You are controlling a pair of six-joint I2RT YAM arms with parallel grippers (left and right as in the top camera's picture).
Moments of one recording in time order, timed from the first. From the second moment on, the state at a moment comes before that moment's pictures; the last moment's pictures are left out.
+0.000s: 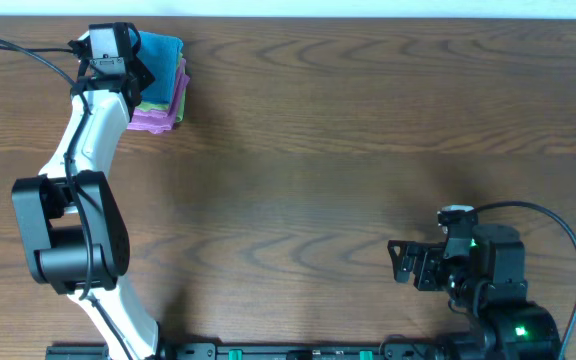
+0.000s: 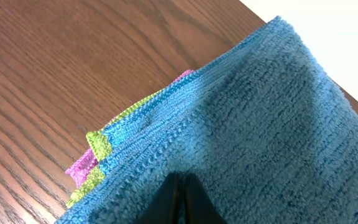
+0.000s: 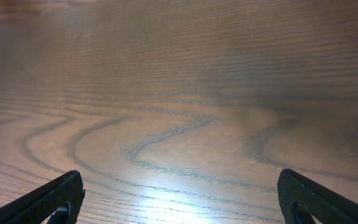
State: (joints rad) left arm 0.09 1.99 1.51 -0.37 -0.22 -0.58; right arm 0.08 0.58 0.53 -0.87 -0.24 0.25
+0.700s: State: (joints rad) left arm 0.09 1.71 1.51 -0.48 -0.10 -0.57; right arm 0.08 0.58 0.53 -0.87 -0.24 0.25
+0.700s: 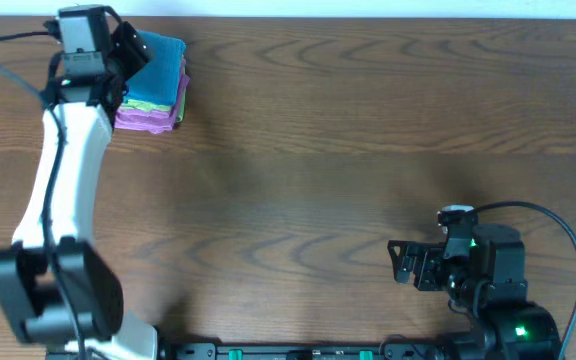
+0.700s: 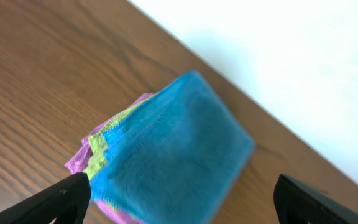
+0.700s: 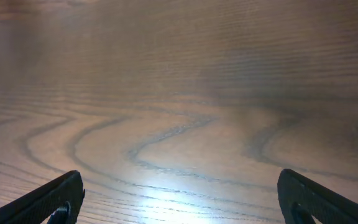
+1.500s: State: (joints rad) left arm 0.09 1.10 1.52 -1.20 -0.10 -0.53; right arm 0.08 0.58 0.53 -0.87 -0.24 0.25
